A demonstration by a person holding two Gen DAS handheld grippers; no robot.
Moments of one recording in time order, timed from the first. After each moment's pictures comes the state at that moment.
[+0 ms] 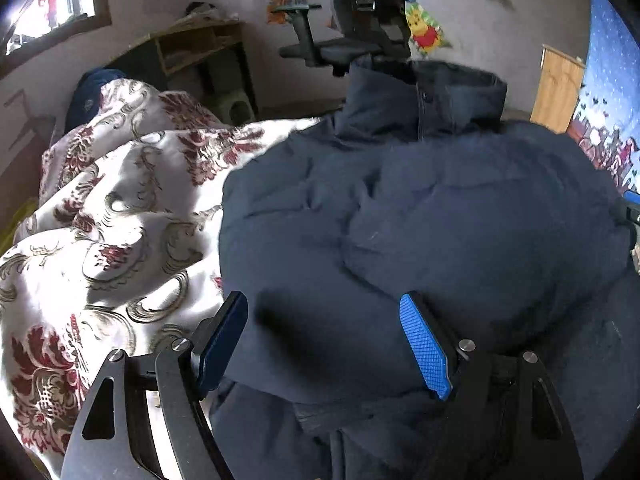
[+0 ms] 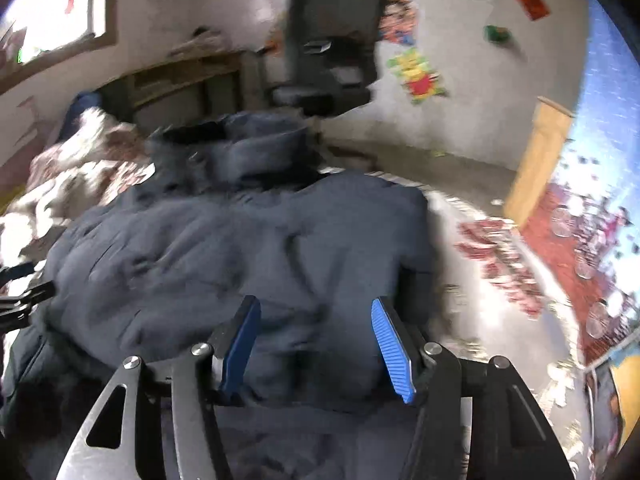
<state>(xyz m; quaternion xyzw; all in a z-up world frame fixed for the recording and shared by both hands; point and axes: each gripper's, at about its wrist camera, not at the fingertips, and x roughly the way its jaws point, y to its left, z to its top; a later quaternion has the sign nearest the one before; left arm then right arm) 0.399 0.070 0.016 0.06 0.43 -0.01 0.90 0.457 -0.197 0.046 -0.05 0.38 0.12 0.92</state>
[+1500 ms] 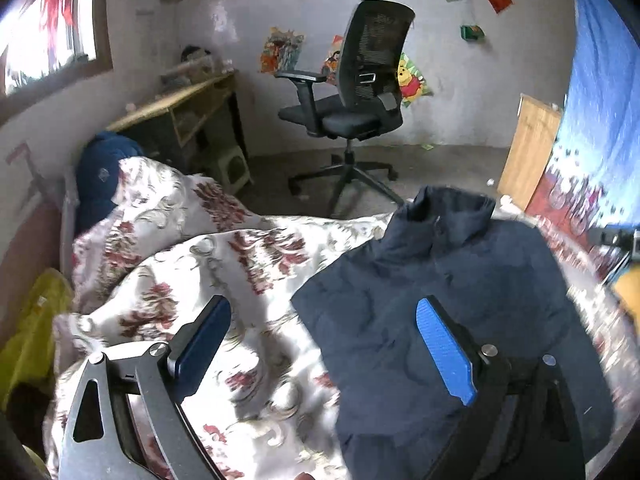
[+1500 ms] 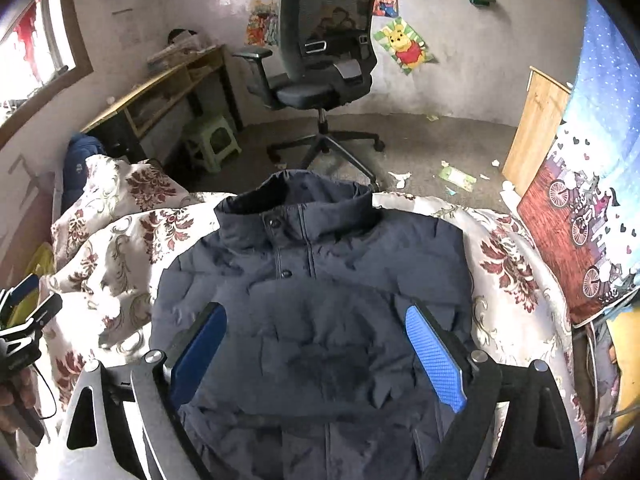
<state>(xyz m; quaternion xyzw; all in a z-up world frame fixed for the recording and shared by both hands) 0.425 0.151 0.195 0.03 0.37 -0.07 0.93 0.481 -0.109 0.220 0.04 0.44 0.07 0.90</state>
